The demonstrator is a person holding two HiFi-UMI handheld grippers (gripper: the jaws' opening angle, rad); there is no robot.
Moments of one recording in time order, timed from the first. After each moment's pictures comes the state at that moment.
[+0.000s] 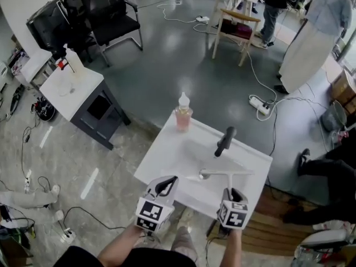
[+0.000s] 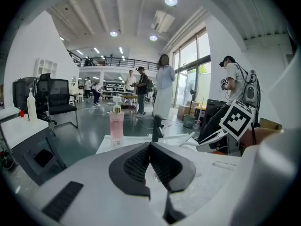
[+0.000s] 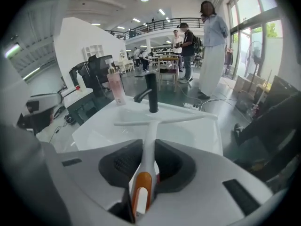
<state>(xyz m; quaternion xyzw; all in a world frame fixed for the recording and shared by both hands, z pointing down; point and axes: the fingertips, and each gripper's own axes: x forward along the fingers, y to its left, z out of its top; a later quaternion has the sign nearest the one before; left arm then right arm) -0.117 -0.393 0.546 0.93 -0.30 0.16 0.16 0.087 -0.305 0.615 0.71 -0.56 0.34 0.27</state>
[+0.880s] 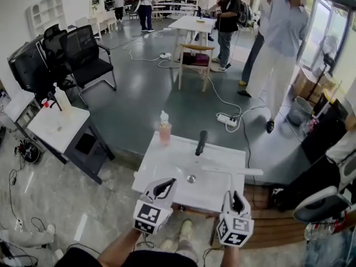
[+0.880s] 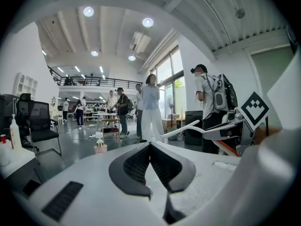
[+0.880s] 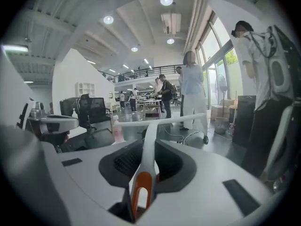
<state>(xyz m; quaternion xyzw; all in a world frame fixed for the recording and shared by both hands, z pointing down) -0.152 -0.307 0.424 0.97 -0.21 0.07 0.05 0.016 -0.179 0.431 0.84 -0.52 0.14 0.11</state>
